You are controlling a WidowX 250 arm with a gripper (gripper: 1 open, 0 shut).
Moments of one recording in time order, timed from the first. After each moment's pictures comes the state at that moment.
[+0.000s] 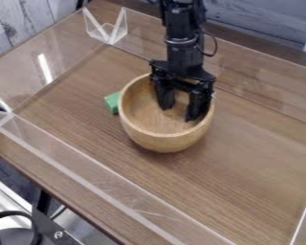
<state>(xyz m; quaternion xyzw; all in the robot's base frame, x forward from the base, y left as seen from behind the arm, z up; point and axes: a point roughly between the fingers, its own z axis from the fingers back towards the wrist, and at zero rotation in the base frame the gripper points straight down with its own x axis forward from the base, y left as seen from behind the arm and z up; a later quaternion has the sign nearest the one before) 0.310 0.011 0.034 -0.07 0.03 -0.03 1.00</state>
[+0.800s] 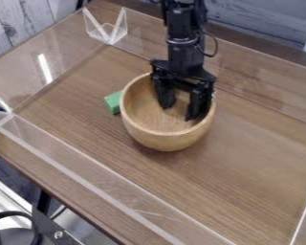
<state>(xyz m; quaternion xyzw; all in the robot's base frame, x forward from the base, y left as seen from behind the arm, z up) 0.315 0.013 0.030 -0.06 0.03 -0.03 1.00</state>
